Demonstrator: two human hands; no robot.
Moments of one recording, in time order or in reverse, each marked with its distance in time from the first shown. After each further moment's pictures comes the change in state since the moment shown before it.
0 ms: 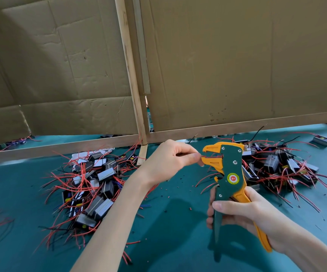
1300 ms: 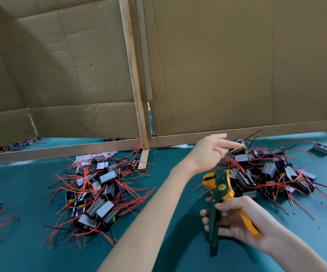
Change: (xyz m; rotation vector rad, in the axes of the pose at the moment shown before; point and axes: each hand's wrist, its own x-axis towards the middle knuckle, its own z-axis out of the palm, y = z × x) left_hand 0.078 0.007 0.057 0.026 -0.060 0.033; right_hand 0.018 0.015 -0.016 0.388 0.121 0.351
